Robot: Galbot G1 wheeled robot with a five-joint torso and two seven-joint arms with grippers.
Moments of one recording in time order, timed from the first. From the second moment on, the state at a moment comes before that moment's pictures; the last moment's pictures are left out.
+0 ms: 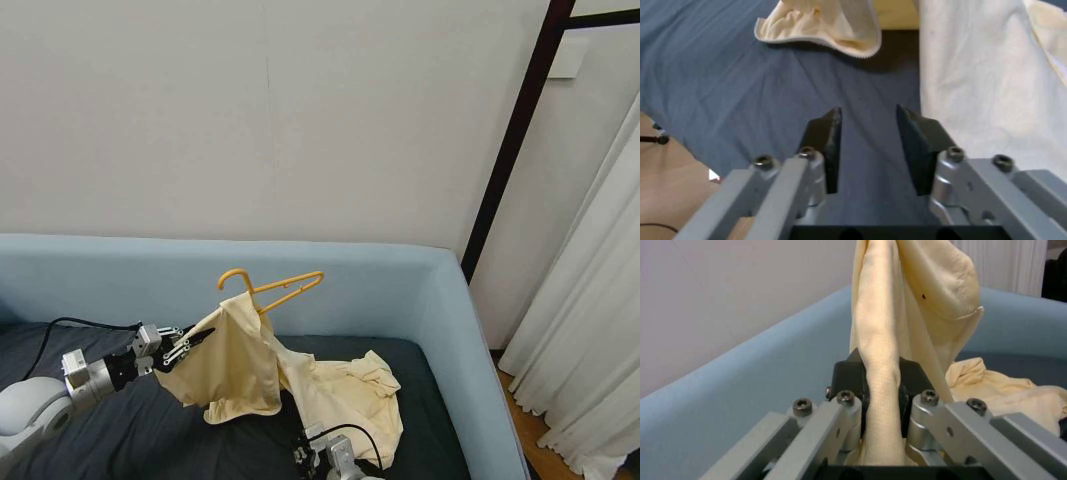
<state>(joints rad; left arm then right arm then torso) 1.04 -0.39 -0.19 -1.57 -0.83 -0.42 0.58 -0.83 1.09 -0.56 1.71 0.82 -0.35 0.45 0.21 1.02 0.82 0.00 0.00</state>
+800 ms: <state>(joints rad) 1.02 -0.37 -0.17 -1.58 -0.82 -0.42 0.58 -0.54 1.21 -0.20 0.99 0.79 -0.08 -0.49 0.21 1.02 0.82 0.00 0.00</state>
